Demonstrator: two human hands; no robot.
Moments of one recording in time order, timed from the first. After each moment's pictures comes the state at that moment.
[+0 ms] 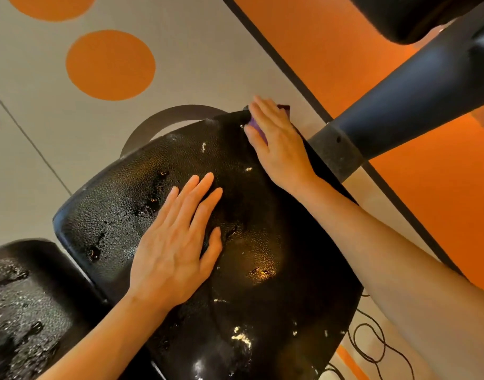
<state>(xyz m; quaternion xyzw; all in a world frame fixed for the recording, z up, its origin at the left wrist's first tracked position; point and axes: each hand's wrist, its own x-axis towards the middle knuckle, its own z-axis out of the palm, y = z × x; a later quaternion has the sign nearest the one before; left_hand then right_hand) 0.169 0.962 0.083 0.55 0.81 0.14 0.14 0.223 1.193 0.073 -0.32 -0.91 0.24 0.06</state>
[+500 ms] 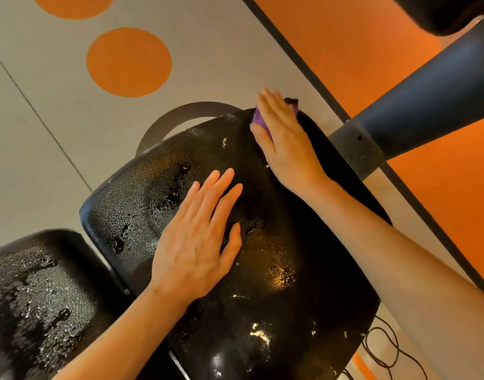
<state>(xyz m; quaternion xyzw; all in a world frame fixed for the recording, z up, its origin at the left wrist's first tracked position) 0.169 0.962 0.082 0.55 0.81 0.14 0.14 0.210 1.174 0.074 -0.29 -0.93 0.24 0.05</state>
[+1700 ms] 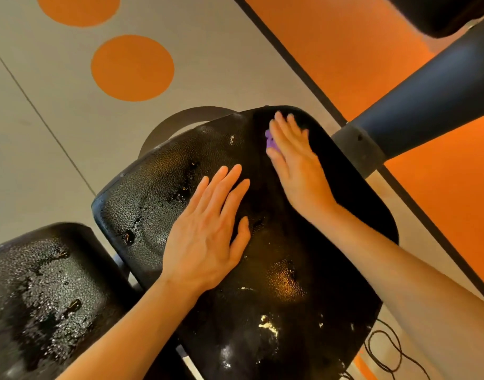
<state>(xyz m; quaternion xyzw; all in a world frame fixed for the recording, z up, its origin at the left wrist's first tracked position) 0.169 0.960 0.077 0.55 0.81 0.16 0.11 0.243 1.145 0.073 -0.31 -0.92 0.24 0.07</state>
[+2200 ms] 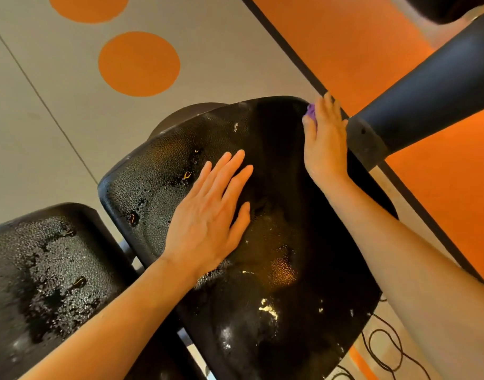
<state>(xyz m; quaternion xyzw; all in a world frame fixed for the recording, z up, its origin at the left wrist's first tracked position) 0.169 0.957 0.076 0.57 0.80 0.17 0.10 0.242 1.184 0.069 -0.46 -0.85 0.24 0.11</state>
